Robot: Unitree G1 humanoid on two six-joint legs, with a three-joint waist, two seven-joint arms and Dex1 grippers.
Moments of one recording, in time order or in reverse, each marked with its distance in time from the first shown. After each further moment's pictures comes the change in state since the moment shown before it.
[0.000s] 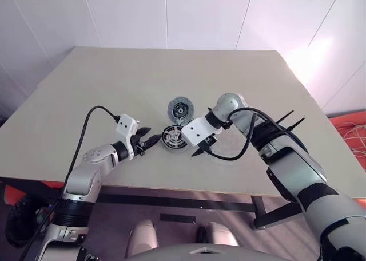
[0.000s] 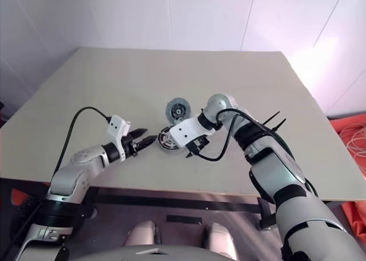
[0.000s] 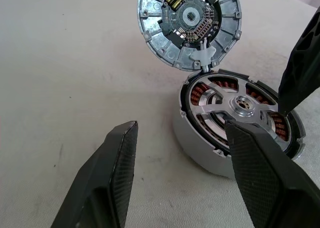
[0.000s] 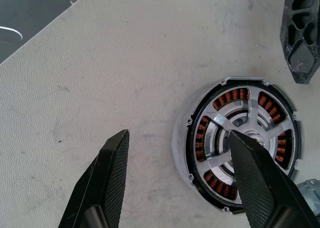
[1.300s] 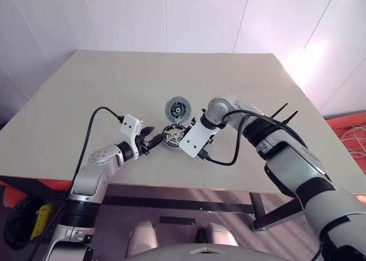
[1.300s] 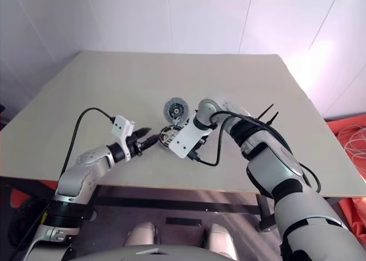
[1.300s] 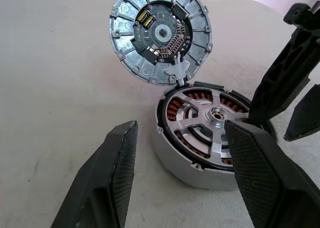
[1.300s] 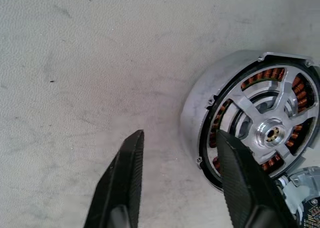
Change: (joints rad) left arm 0.000 -0.056 -0.007 0.009 0.024 -0.032 0.013; right arm -0.076 0.014 0.104 0.033 -0.289 -0.124 -0.159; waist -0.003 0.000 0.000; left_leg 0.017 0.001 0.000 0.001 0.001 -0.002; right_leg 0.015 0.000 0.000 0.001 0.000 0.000
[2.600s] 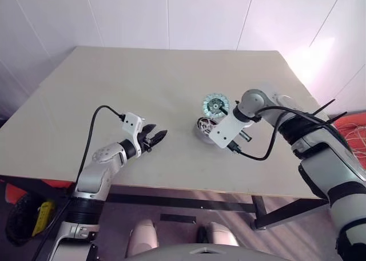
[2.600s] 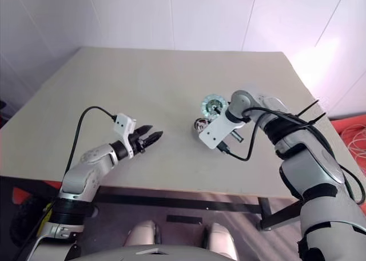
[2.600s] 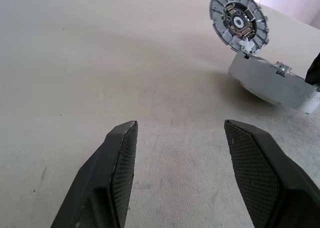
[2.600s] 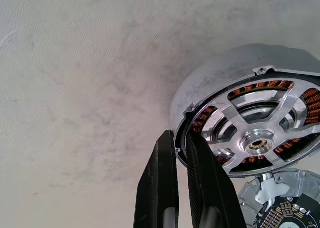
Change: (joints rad) left arm -0.023 -0.036 0.002 0.026 0.006 -0.013 0.031; right arm 0.061 -0.312 -0.035 -0.169 0.047 0.080 0.116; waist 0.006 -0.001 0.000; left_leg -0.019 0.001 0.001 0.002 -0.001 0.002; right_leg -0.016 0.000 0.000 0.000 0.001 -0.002
